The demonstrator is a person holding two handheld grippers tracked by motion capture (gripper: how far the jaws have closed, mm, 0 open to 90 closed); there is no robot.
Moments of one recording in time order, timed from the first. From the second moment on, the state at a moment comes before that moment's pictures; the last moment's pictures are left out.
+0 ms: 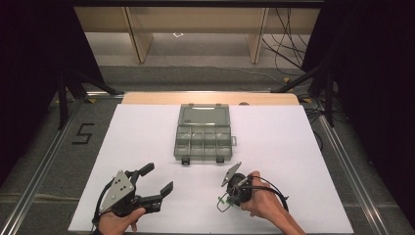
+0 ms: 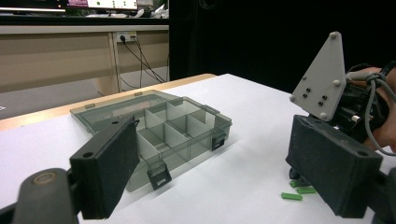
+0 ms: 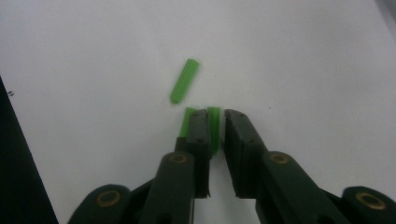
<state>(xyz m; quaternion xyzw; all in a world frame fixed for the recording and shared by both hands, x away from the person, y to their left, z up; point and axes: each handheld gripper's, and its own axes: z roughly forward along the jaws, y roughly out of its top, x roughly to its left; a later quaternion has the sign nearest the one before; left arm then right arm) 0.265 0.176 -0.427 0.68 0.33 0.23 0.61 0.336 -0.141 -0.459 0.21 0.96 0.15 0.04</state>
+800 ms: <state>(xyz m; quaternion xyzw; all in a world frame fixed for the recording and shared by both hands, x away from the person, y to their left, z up) 0.265 0.176 -0.428 0.68 0.33 0.23 0.61 0.361 -0.155 -0.434 0.23 0.95 0.21 0.06</state>
